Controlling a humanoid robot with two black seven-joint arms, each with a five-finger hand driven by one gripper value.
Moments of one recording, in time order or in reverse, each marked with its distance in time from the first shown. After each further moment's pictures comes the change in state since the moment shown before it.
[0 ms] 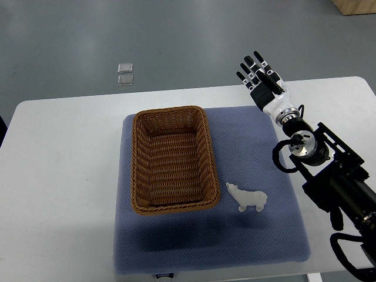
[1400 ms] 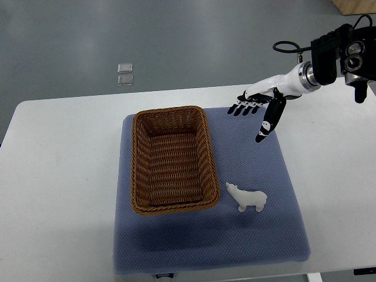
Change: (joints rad) left arm -0.015 0.000 -0.002 -0.004 0.000 0.000 0.004; right arm 0.755 -0.637 -1.154 0.492 -0.517 0.453 -0.418
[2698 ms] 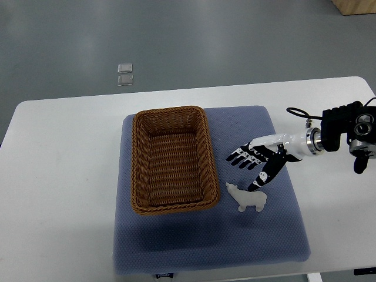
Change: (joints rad) left arm -0.005 0.000 0.006 0.006 0.000 0.000 0.001; right arm -0.419 -0.077 0.154 0.162 0.131 -0.199 0.005
